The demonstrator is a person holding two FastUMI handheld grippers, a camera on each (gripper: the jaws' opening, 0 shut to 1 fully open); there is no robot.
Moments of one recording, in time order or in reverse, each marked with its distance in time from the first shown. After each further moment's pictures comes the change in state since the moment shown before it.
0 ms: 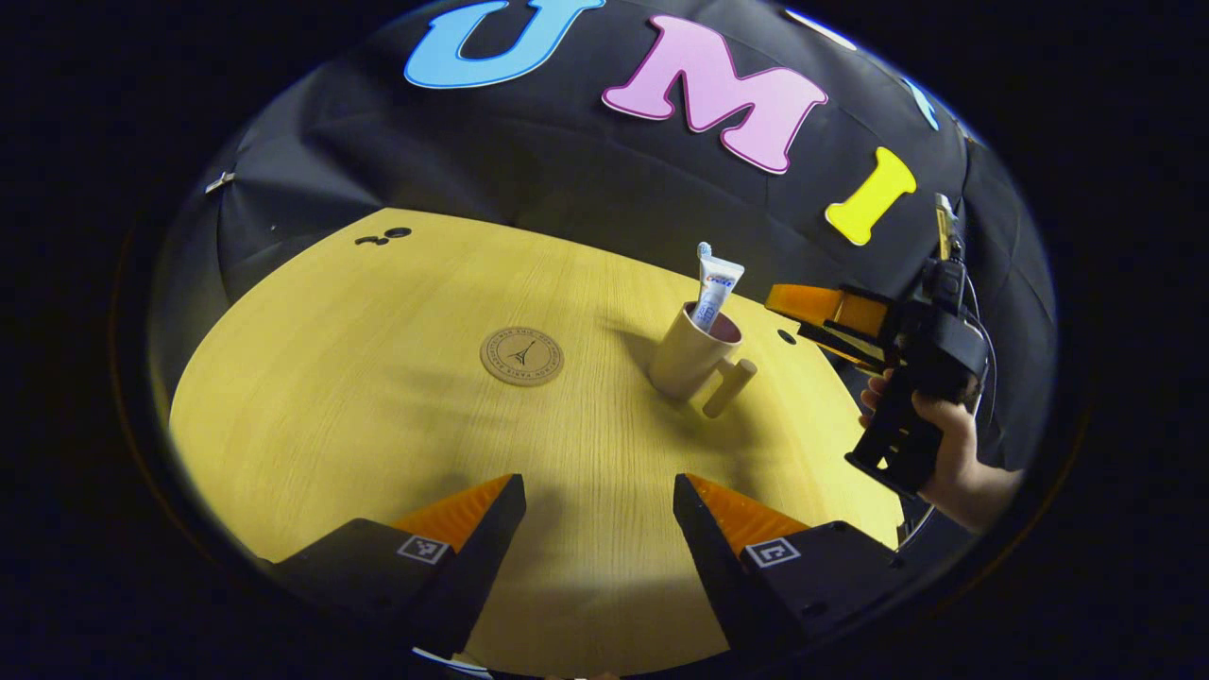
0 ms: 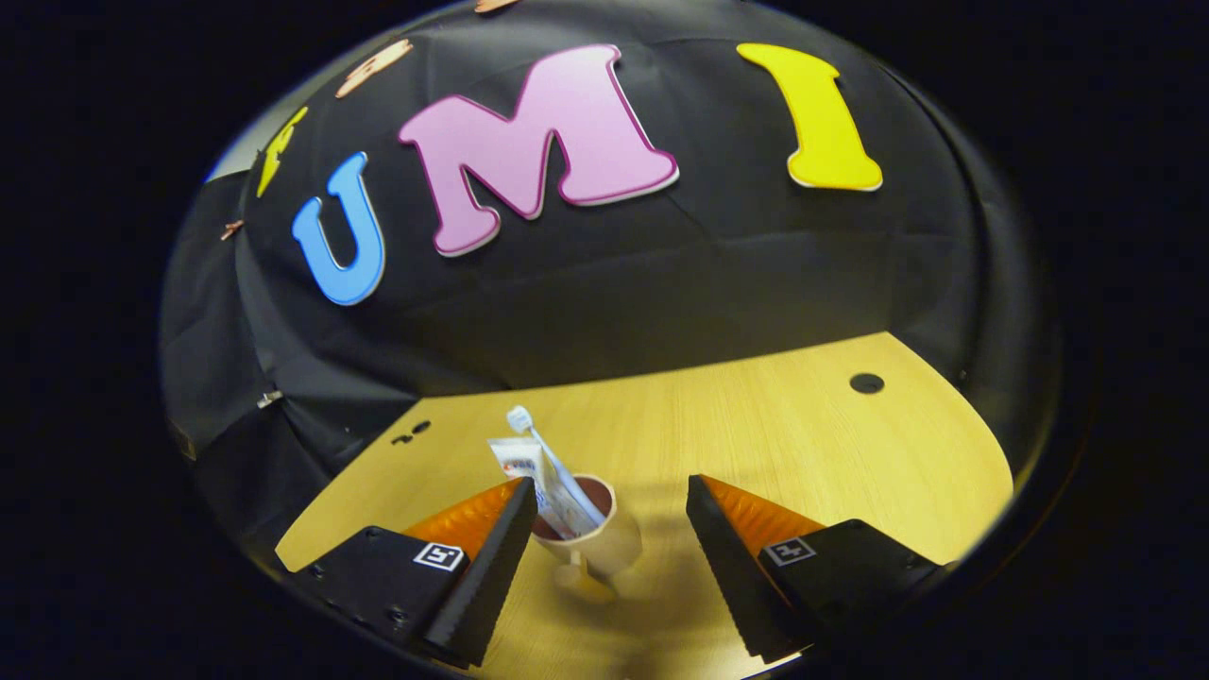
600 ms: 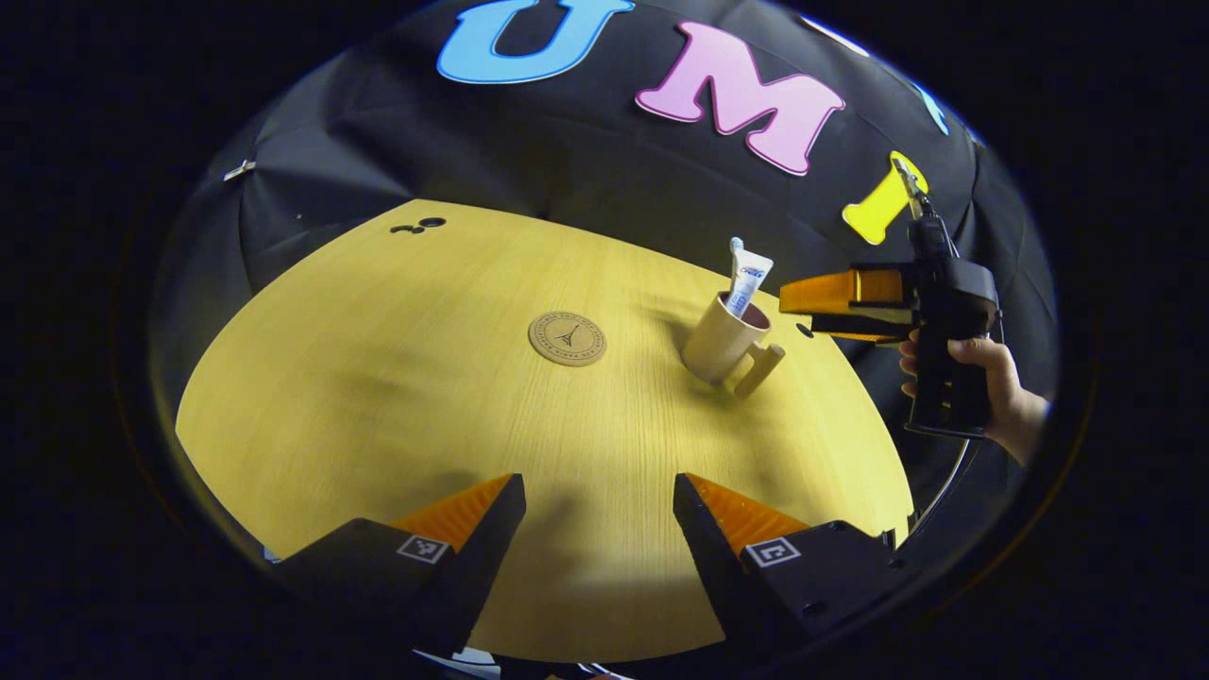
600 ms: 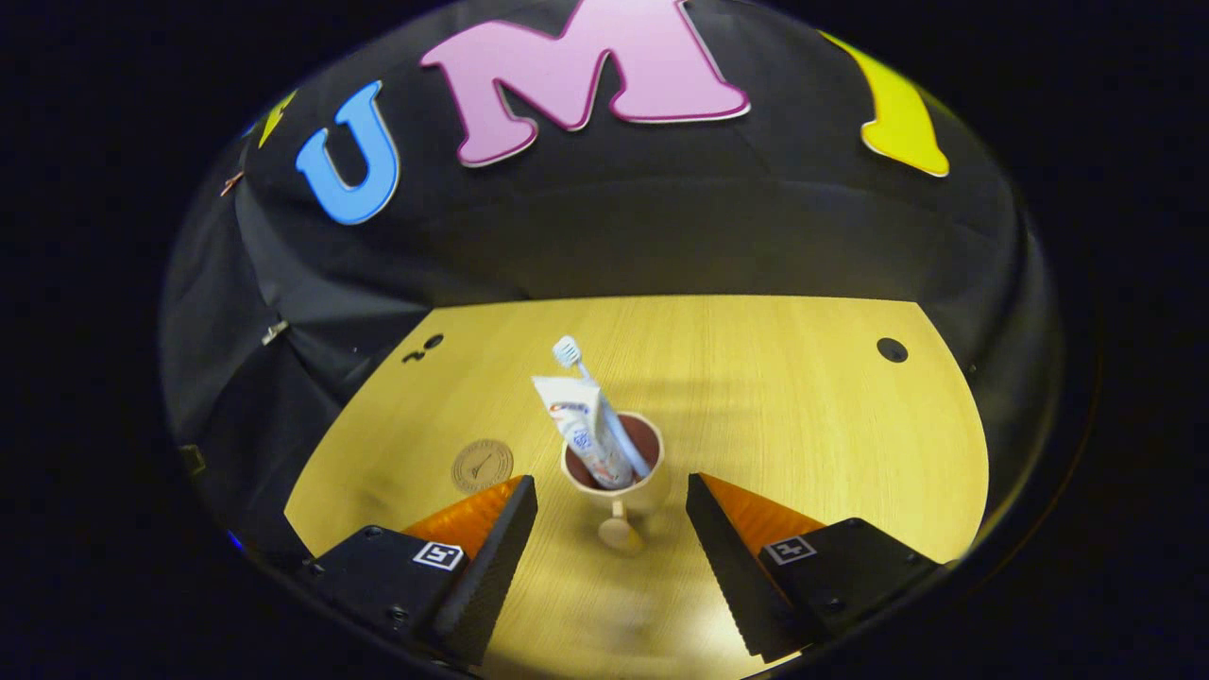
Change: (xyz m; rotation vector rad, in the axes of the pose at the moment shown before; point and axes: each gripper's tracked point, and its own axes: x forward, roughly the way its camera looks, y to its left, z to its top) left arm -0.024 0.042 -0.013 -0.035 0.006 0.043; right arm -0.002 0.038 -0.036 -0.129 0.313 0.030
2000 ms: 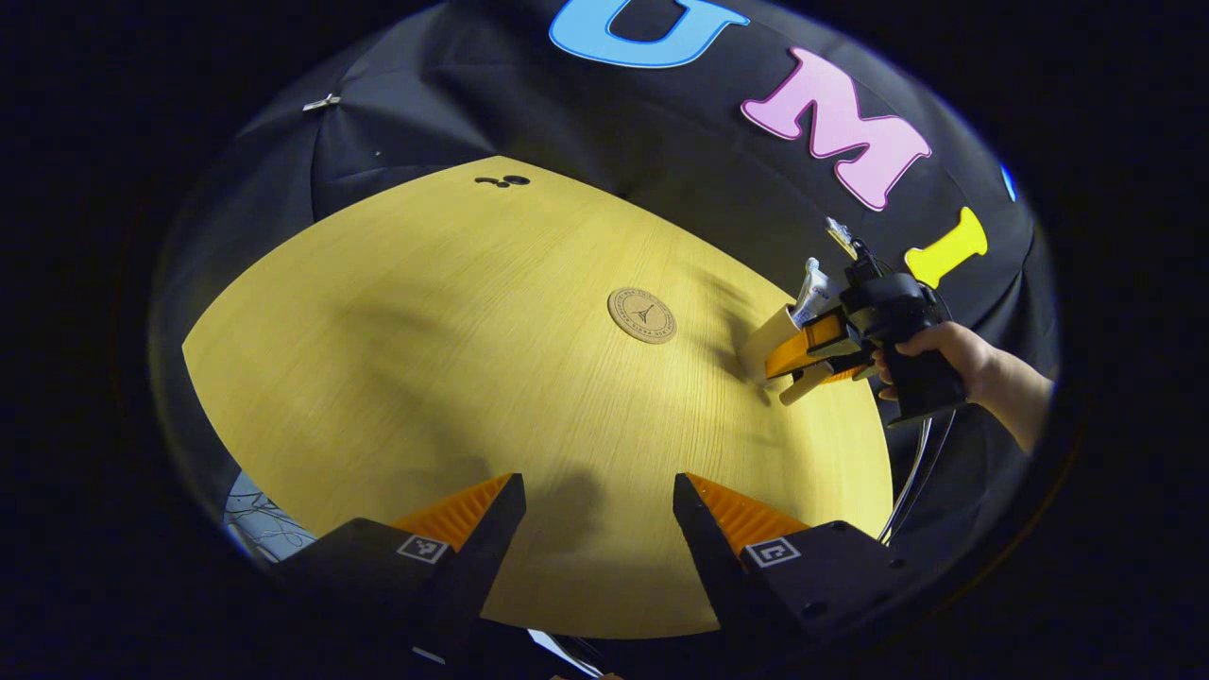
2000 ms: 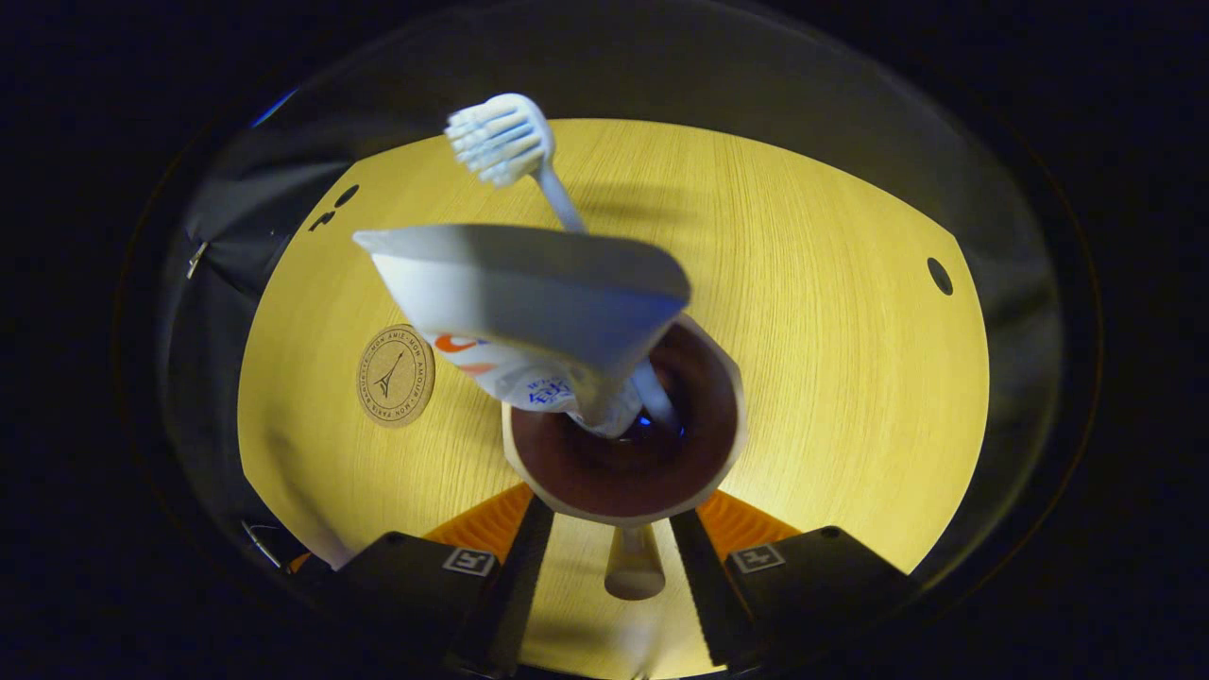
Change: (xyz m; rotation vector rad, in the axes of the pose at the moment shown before) left arm -0.022 0.042 -0.020 -0.206 0.072 0.081; right arm 0.083 -0.008 -0.073 -0.013 0.560 -0.144
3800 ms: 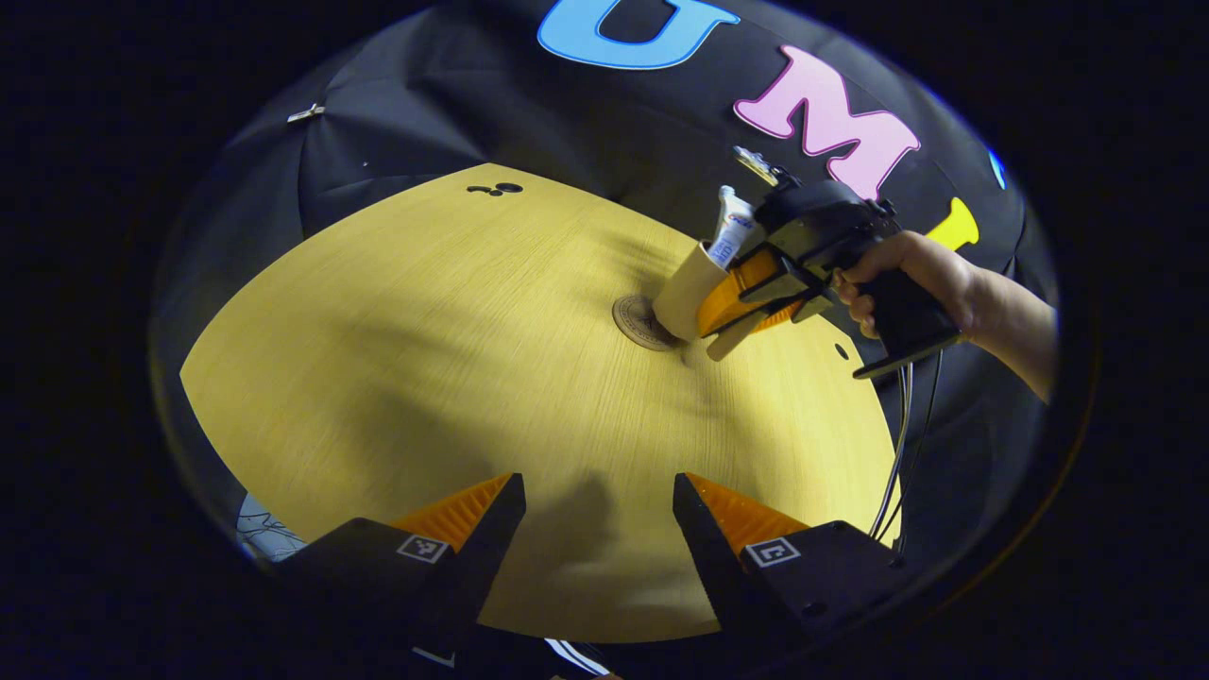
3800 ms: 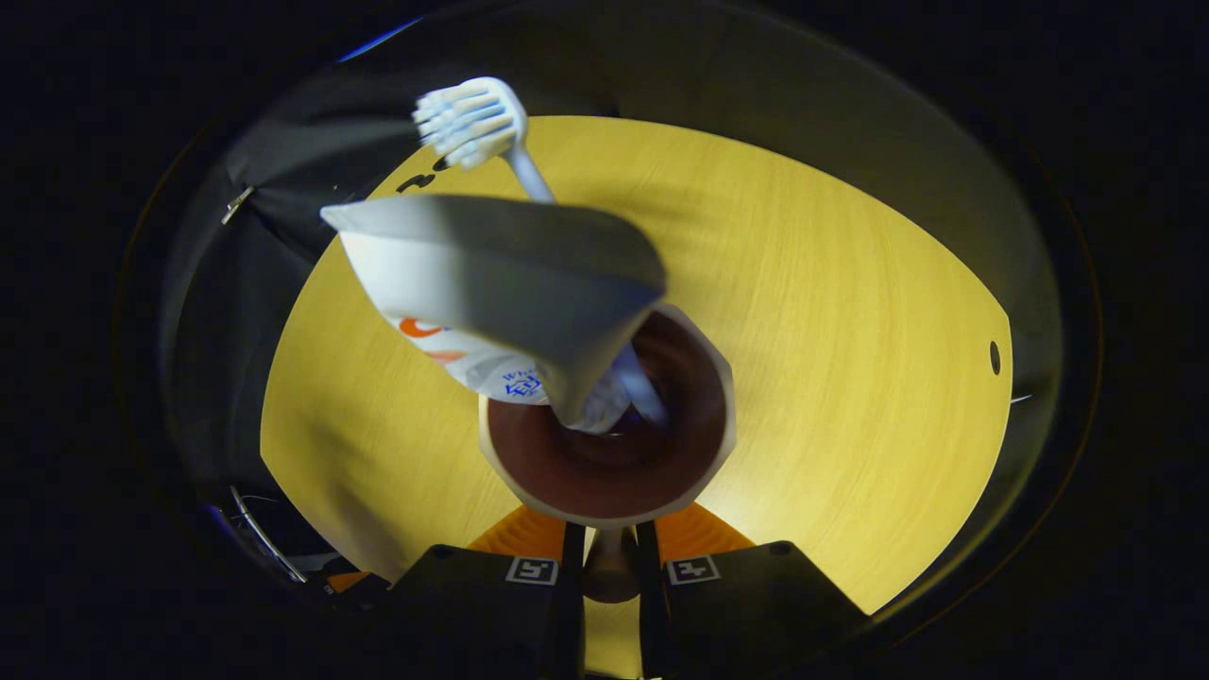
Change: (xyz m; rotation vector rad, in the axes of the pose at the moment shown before) left arm -0.002 0.018 0.011 0.065 -0.008 -0.015; right arm 0.001 0.148 0.026 -0.171 -0.003 0.102
